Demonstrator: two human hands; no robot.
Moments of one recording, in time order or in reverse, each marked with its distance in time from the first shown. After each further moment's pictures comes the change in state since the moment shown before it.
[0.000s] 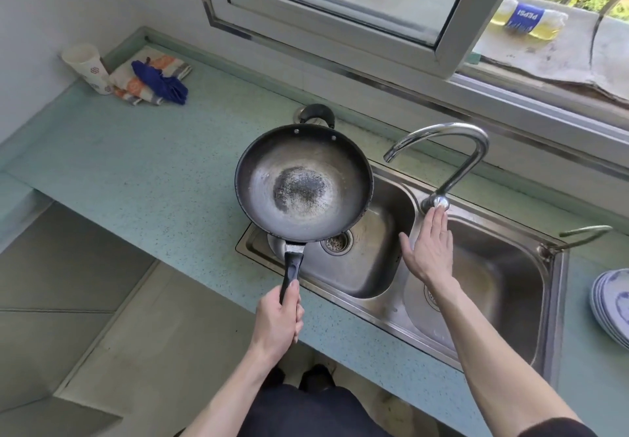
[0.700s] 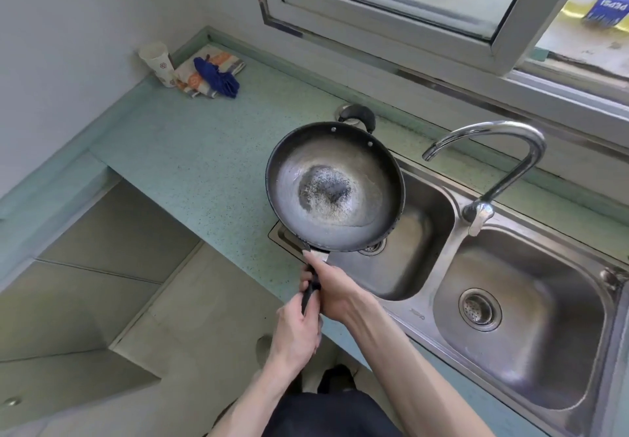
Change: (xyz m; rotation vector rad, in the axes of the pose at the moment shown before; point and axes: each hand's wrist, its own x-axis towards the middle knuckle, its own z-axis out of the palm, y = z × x) left_hand -0.033 -0.013 0.014 0.088 0.172 0.016; right_hand -0.131 -0.210 -0.003 1.468 -1.105 0.556
